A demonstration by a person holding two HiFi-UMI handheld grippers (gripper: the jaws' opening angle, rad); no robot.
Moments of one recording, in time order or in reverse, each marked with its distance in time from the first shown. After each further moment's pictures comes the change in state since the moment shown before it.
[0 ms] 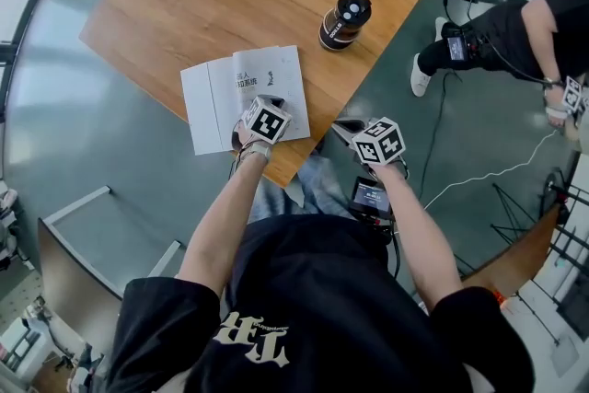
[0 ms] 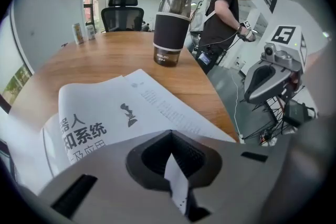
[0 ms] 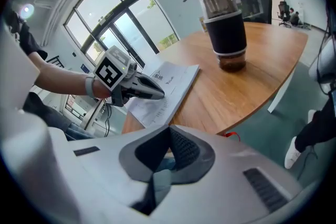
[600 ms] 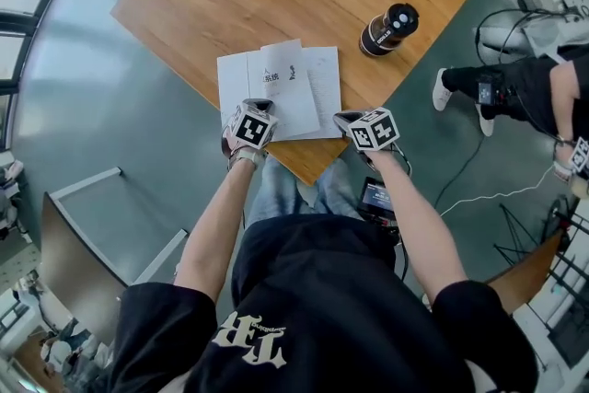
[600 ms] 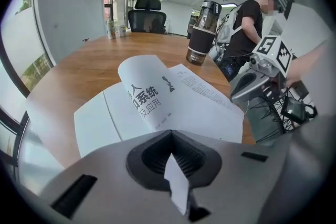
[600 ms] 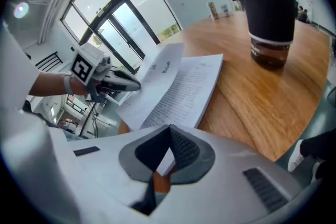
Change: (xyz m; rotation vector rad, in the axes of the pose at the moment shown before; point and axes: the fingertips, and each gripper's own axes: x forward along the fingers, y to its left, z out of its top) left arm -0.074 0.080 -0.073 -0.119 -0.031 0.114; right arm 0.084 0.024 0.029 -0.012 0.090 0.018
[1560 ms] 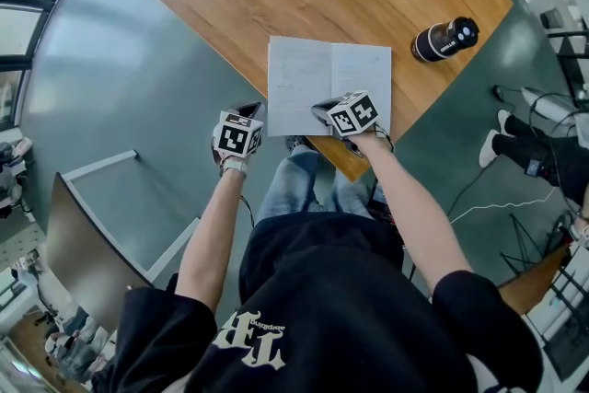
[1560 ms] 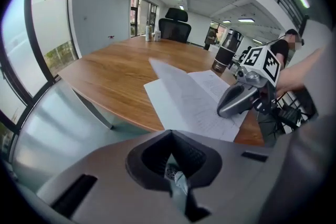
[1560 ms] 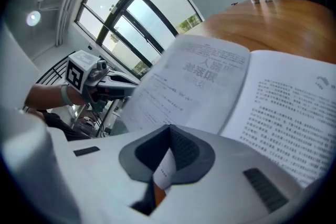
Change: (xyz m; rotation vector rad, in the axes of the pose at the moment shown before) left arm -0.099 0.116 -0.098 -0.179 -0.076 0.079; right arm 0.135 0.140 0.078 -0.071 0.068 0.207
